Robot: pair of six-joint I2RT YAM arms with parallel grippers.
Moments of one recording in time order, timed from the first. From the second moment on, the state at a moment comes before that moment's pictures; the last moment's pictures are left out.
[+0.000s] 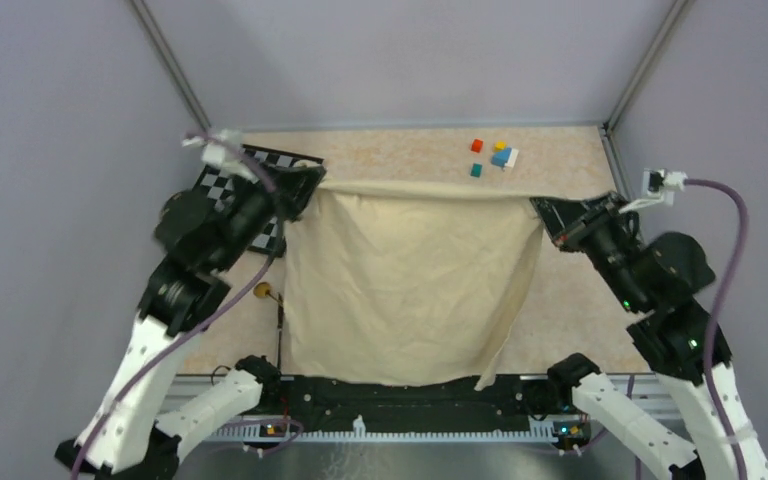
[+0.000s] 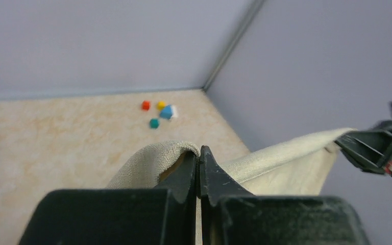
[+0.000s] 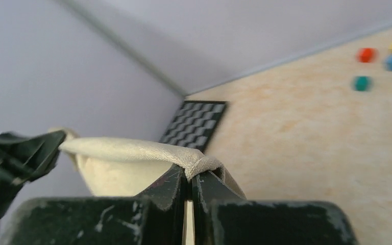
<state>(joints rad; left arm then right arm) -0.49 0.72 1.25 -0.30 0.17 -0.49 0.47 0.51 1.10 -0.43 -0.04 0.74</state>
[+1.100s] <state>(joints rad) -0.37 1.33 1.07 -0.26 0.33 -0.45 0.18 1.38 0.89 -0.34 -0.37 0.42</state>
